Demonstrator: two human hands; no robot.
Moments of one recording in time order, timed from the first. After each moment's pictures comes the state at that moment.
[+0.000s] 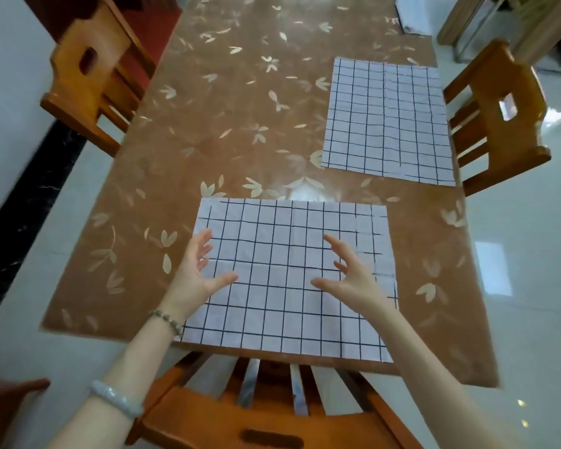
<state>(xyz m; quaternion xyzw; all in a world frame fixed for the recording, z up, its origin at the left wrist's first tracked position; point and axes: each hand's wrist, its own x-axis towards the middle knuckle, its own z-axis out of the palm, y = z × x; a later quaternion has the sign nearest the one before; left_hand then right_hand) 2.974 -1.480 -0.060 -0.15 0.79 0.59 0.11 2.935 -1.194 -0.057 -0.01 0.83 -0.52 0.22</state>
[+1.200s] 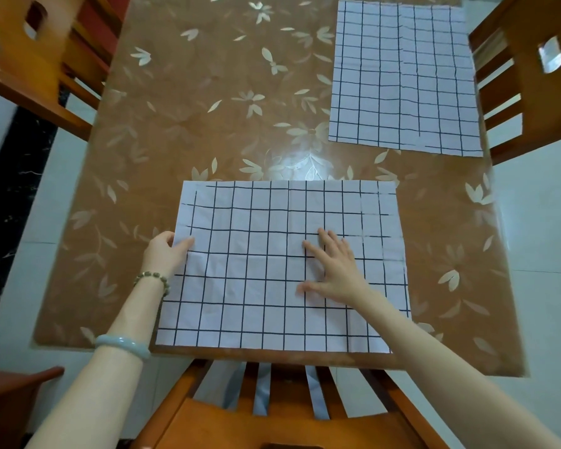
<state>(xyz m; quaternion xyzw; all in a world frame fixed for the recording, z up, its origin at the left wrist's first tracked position) 2.903 -1.557 -0.139 -0.32 0.86 0.37 0.16 2.908 -1.217 -0.165 -0.16 0.93 -0.23 0.22</state>
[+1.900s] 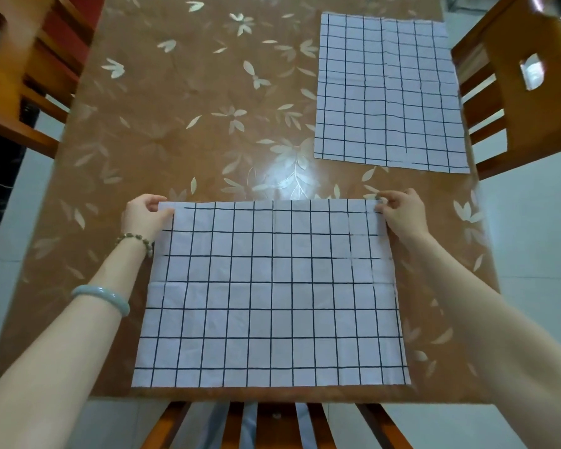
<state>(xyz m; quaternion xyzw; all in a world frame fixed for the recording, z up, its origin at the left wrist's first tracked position) 2.792 -1.568 -0.147 -0.29 0.88 0.37 0.06 2.757 -1.099 -0.154 0.14 0.94 -0.31 0.08</state>
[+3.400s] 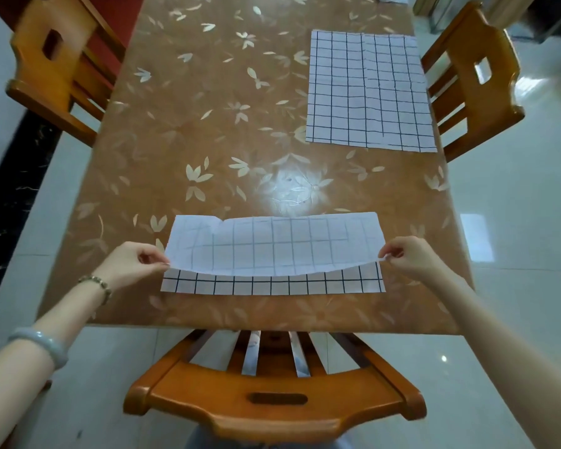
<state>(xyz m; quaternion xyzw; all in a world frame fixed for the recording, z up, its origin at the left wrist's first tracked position) 2.971 -1.593 -0.080 -0.09 0.91 0.32 0.23 2.937 -1.068 -0.090 0.03 0.95 -0.23 0.22</state>
